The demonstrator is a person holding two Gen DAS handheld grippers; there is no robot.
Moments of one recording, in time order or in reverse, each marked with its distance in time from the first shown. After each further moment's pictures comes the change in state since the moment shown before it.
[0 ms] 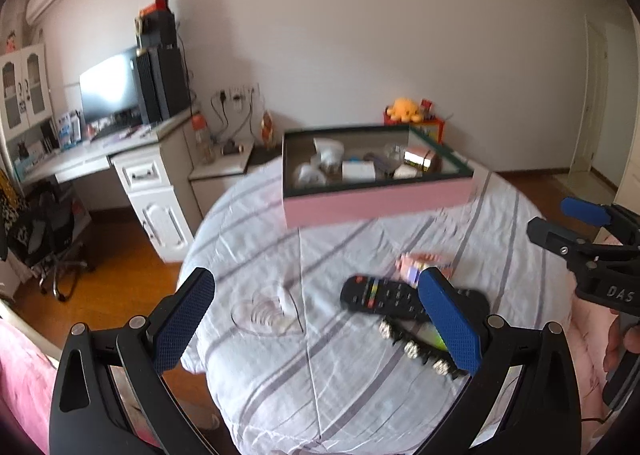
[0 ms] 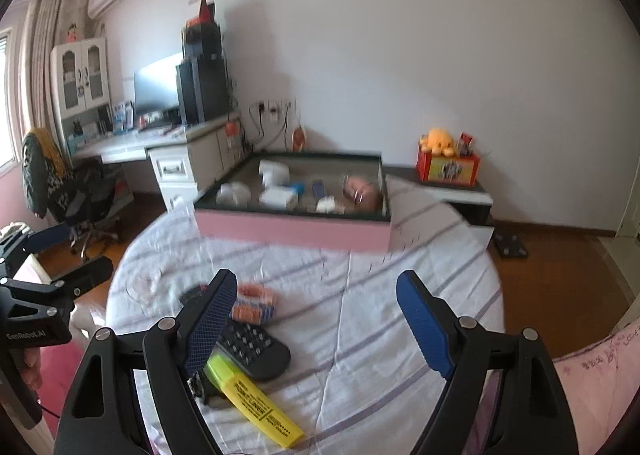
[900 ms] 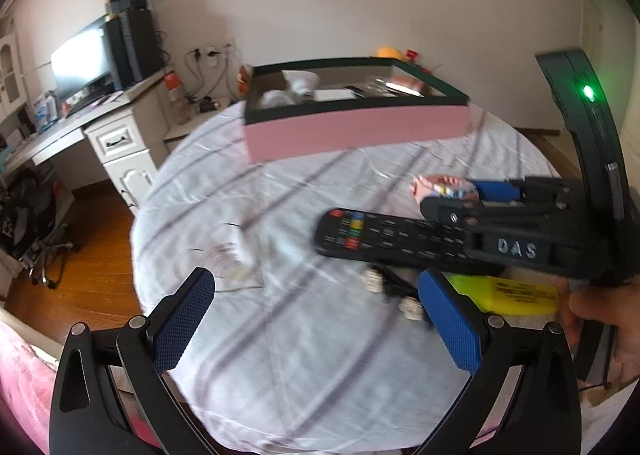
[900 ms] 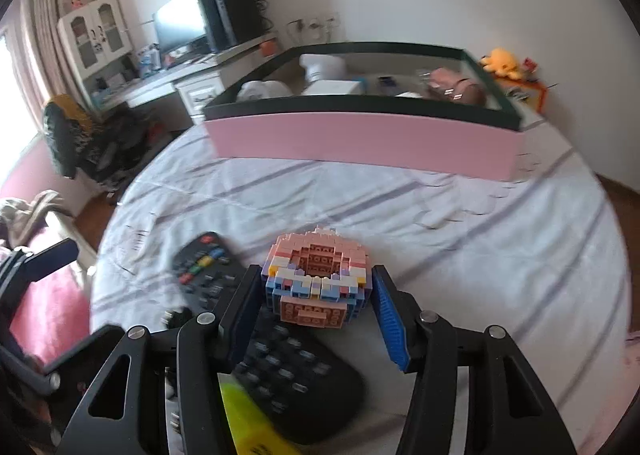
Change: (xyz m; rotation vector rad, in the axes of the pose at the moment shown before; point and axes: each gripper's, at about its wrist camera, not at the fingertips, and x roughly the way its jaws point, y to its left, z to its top) left arm 0.047 -0.027 -0.035 0.052 0.148 -0.066; right arm 0.101 0.017 -0.022 0.008 0.248 0.157
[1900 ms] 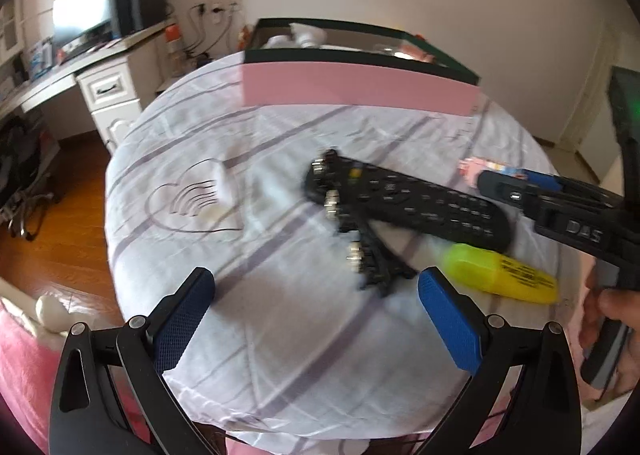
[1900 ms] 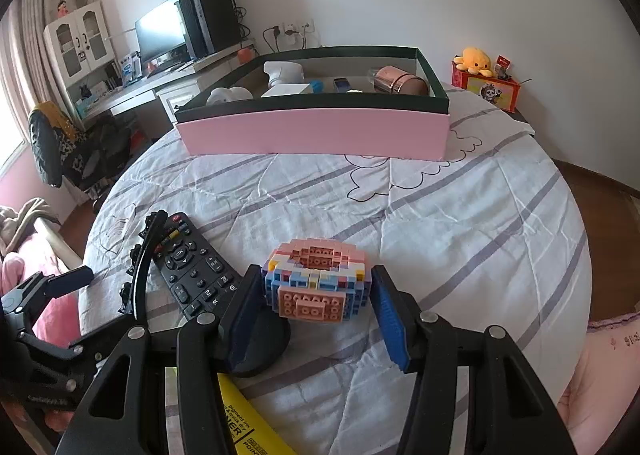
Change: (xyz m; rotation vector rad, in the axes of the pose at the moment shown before) left arm 0.019 0.010 -0.022 -0.121 0.098 -0.068; right arm -0.021 -0.024 -0.014 0.032 -0.009 -0.032
